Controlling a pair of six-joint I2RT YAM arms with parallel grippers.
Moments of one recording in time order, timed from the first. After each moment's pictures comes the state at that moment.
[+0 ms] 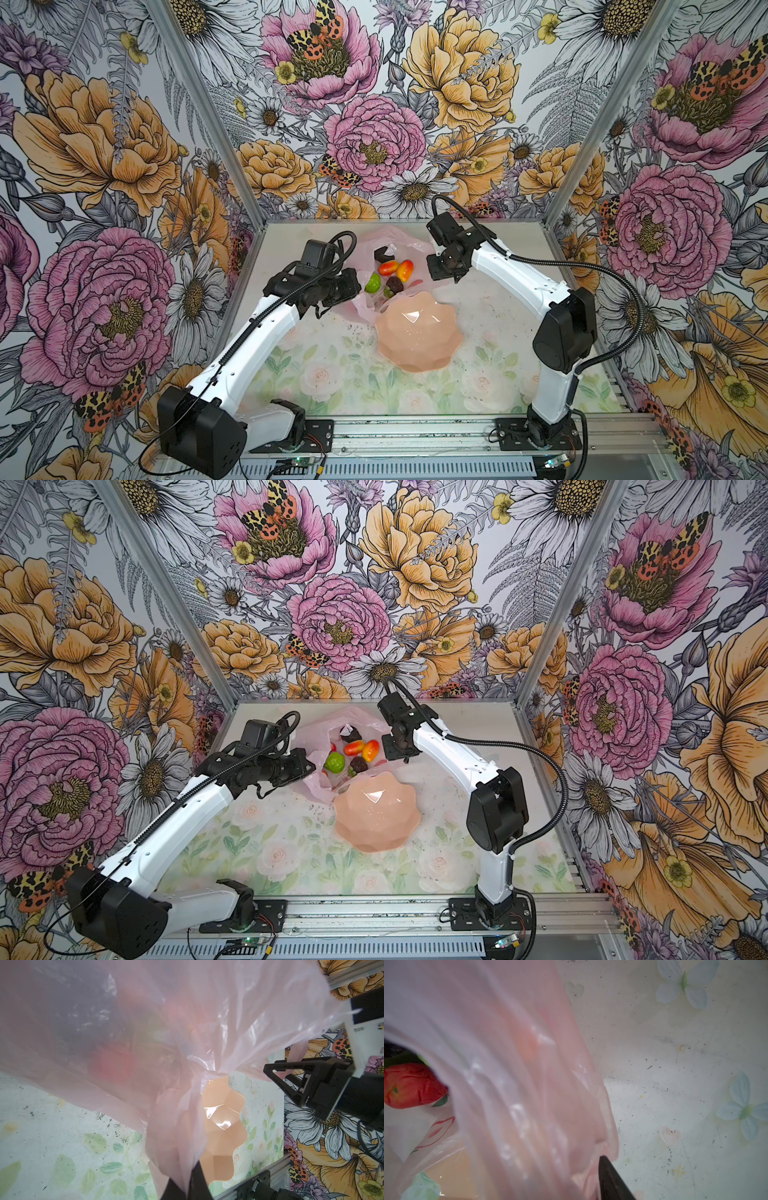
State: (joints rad) left arm -0.36 1.23 1.14 -0.77 0.26 -0.66; right arm 0.55 1.88 1.78 -1.08 0.07 0.29
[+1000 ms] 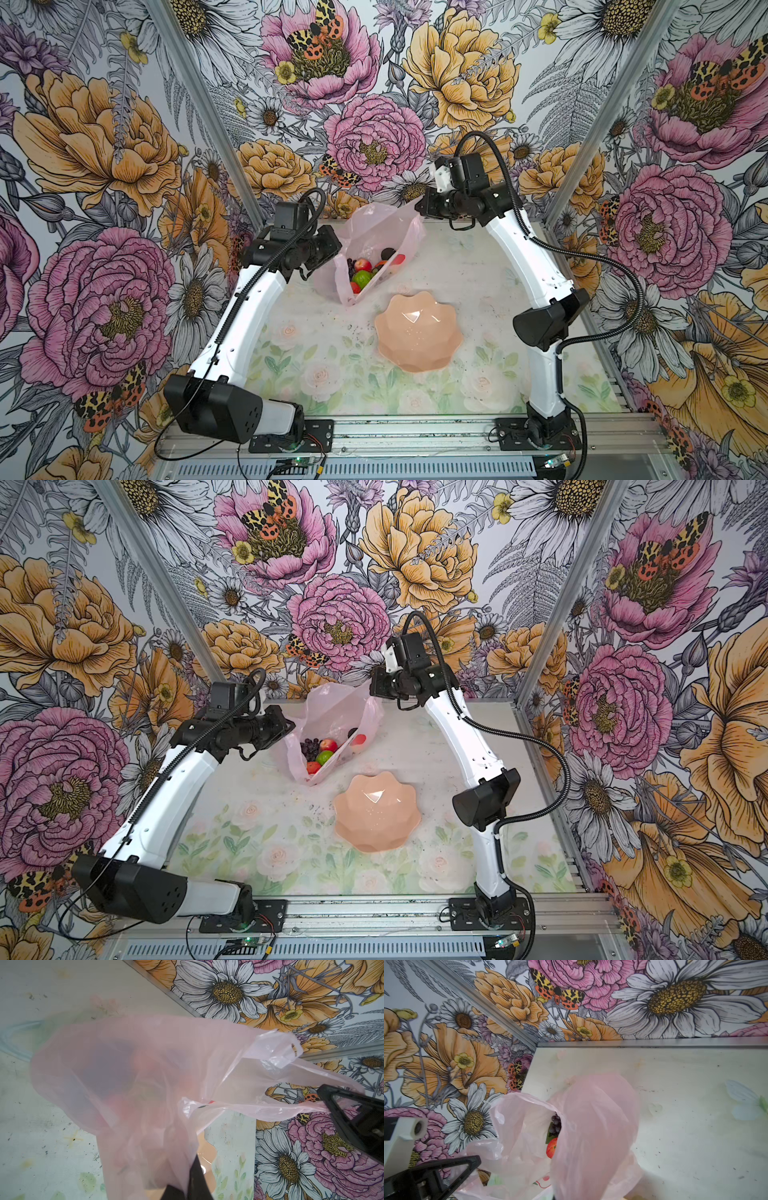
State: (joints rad) left arm -0.18 1.40 1.54 -0.84 0.26 -0.74; right arm 0.44 2.12 2.57 -1.06 -0.33 0.47
